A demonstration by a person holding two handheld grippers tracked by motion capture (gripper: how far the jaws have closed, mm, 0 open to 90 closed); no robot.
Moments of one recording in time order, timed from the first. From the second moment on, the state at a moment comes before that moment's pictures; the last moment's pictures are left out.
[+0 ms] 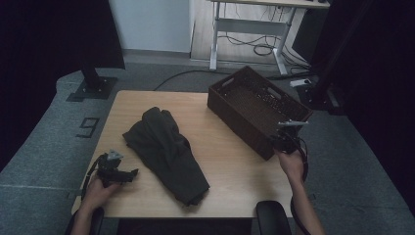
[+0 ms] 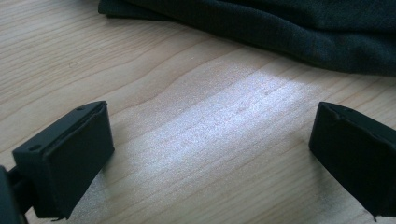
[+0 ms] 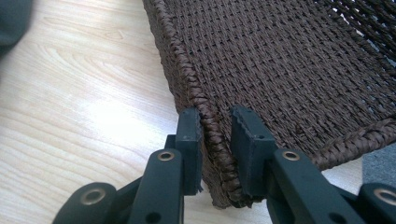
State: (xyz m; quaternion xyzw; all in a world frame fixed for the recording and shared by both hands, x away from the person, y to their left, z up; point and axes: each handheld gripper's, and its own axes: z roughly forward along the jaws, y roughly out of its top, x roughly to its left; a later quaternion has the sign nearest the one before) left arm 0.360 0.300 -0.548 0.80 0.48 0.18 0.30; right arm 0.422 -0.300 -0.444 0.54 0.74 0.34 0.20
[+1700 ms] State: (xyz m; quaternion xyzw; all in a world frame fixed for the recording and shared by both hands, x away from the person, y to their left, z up) left arm 0.360 0.300 -0.548 0.80 0.48 0.18 0.30; right arm 0.477 -0.333 -0.444 0.57 0.72 0.30 0.25
